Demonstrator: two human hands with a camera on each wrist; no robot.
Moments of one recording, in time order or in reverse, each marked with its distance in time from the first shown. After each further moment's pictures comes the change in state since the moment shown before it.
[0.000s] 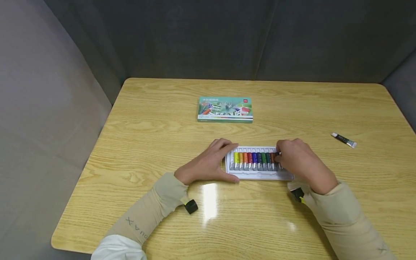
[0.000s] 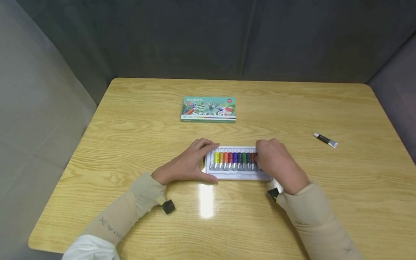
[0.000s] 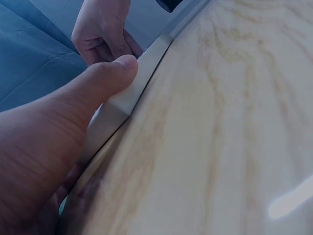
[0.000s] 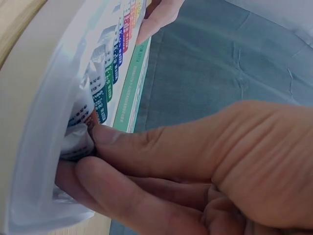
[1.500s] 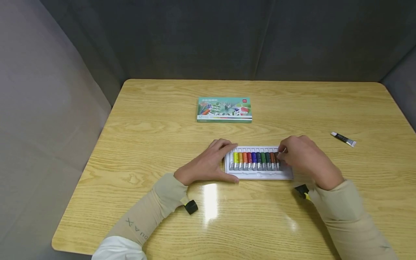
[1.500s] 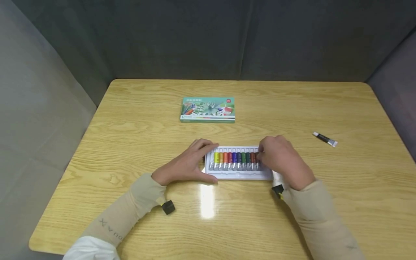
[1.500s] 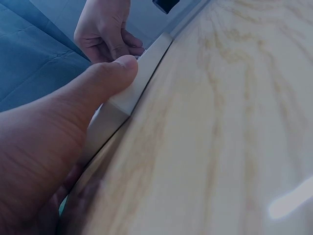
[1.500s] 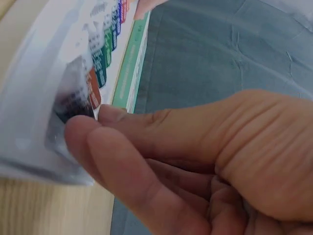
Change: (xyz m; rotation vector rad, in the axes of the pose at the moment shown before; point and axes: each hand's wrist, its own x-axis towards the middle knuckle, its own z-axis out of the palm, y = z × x) left_hand -0.001 -0.002 0.002 -0.001 0.014 0.012; right_hand -0.002 0.016 -0.009 0.089 -0.040 0.027
